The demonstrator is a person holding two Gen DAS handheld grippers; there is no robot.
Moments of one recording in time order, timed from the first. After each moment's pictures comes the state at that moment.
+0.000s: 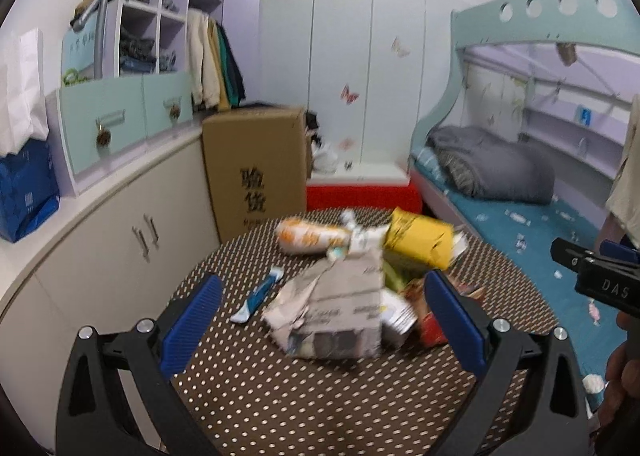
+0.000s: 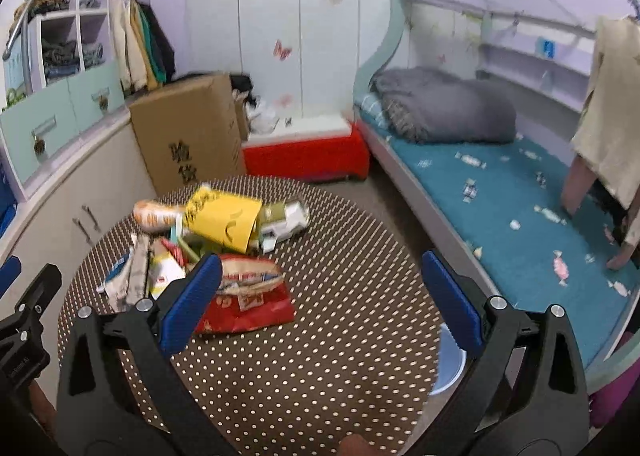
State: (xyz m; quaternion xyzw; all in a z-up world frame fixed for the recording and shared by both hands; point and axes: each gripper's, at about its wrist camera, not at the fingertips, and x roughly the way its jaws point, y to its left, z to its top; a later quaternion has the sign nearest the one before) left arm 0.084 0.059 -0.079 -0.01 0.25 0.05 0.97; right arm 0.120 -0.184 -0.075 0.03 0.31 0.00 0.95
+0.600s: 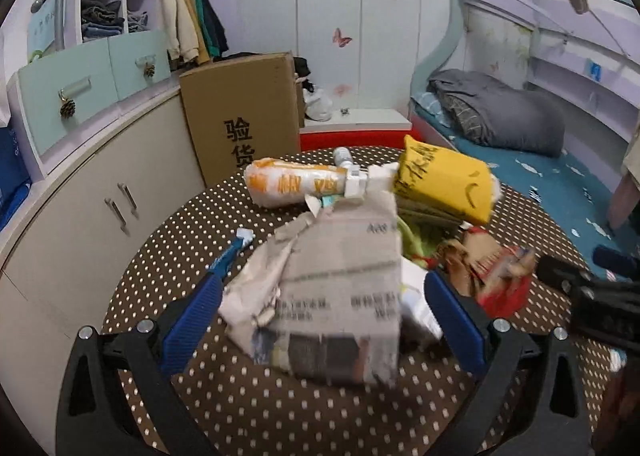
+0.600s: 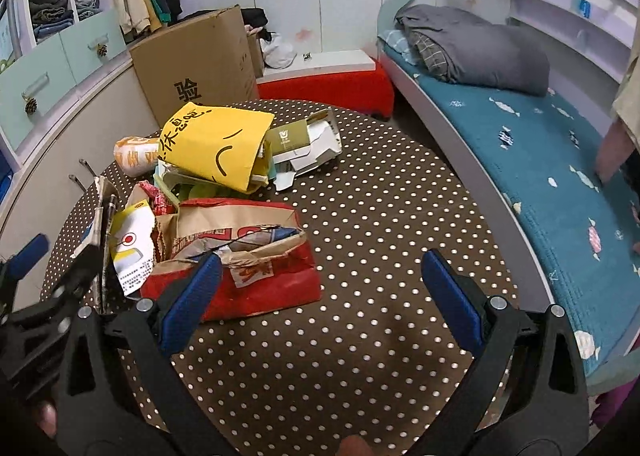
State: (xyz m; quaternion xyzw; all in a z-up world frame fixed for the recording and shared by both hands) left arm 0.167 0.042 -0.144 0.02 0.33 0.05 0.94; right arm 0.175 -0.168 -0.137 0.04 0.40 0.03 0.92
